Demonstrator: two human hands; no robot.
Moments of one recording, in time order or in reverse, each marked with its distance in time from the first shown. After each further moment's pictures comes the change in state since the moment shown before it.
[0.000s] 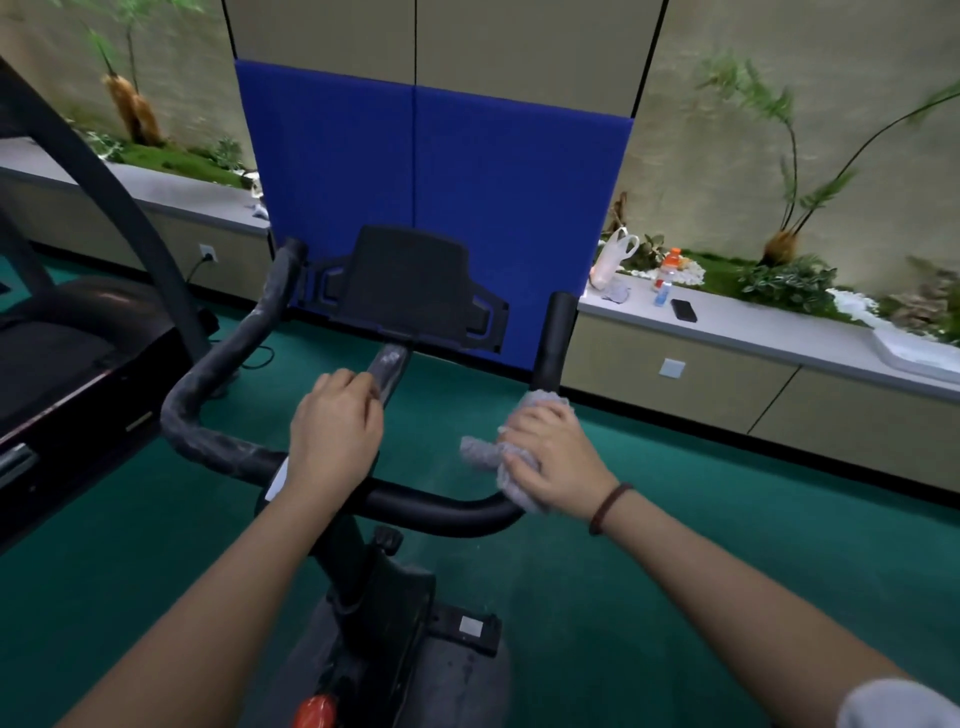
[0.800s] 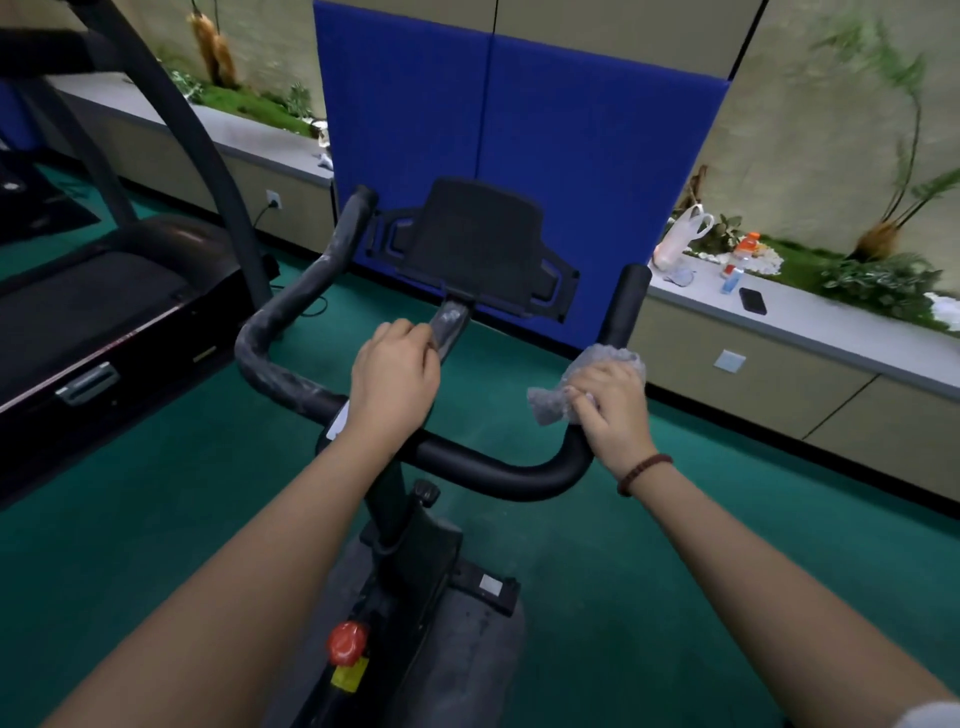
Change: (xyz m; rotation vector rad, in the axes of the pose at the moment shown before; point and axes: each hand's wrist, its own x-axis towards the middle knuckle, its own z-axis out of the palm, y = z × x) left_hand -0.001 0.003 -0.003 -0.039 0.033 -0.059; right_hand 0.019 0.007 0.013 0.166 0.201 0.174
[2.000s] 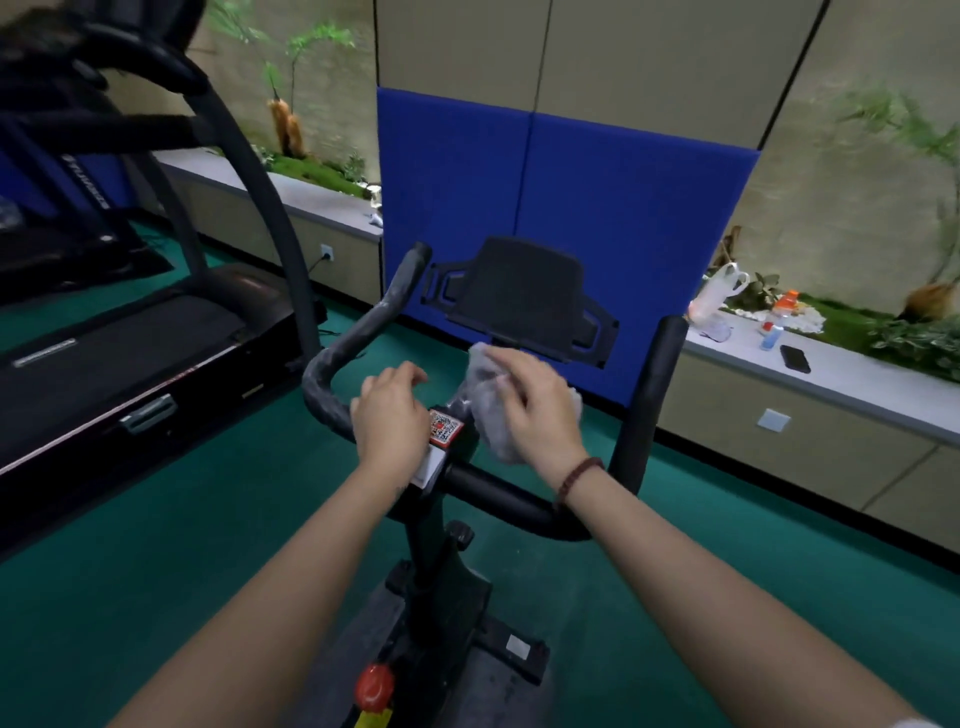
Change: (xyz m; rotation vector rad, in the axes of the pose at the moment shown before) left_hand -0.011 -0.027 -0.023 -0.044 0.009 -0.343; right_hand 0.045 -0.118 0.027 0.323 -0.040 0.022
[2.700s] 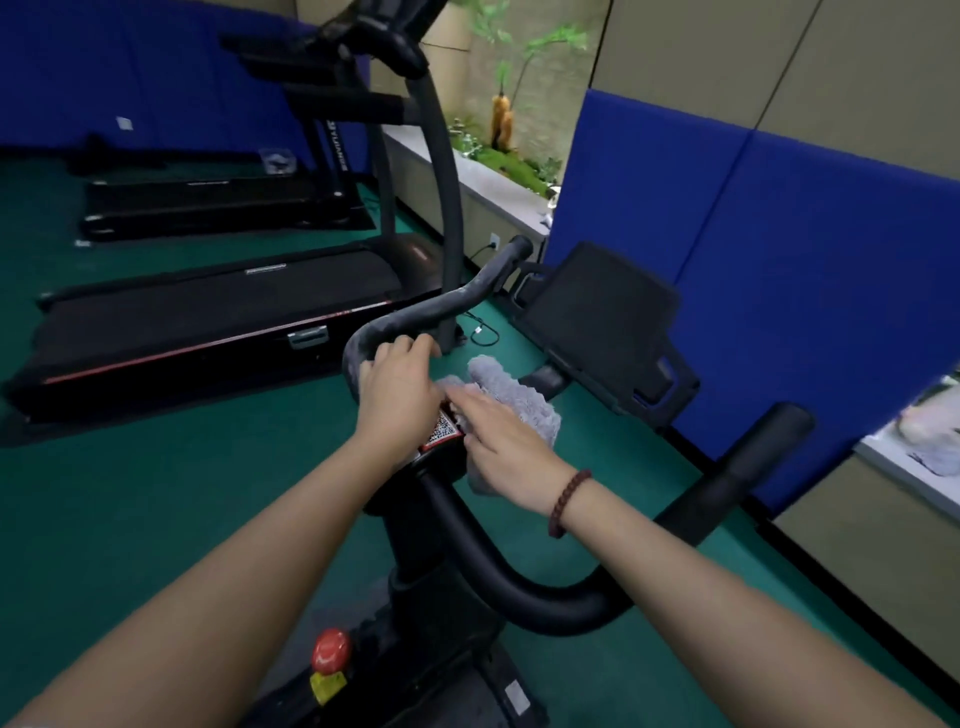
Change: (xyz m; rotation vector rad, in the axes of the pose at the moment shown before) left_hand 0.014 0.019 0.017 0.309 0.124 -0.228; right_hand 0.038 0.041 0.021 0.062 -0.792 -0.464
